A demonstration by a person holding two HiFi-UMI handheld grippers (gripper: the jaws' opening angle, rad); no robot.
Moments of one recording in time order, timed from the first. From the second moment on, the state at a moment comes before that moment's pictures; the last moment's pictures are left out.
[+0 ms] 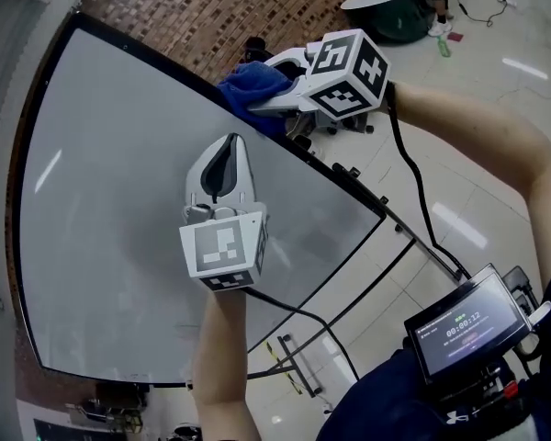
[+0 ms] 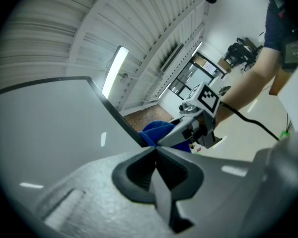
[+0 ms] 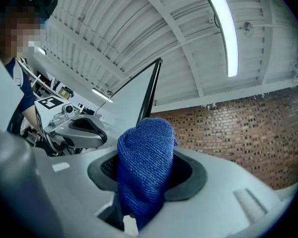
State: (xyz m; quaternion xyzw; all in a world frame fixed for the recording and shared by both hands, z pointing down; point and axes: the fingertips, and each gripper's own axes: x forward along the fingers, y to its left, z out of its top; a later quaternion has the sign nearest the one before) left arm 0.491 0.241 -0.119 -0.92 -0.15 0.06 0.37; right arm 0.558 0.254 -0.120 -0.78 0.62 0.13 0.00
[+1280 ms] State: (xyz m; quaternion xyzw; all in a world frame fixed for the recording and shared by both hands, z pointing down) left arm 0.481 0.271 0.096 -0.95 -0.19 -0.09 0.22; right arm 0.535 0.285 0.107 -0.84 0.54 0.07 -0.01
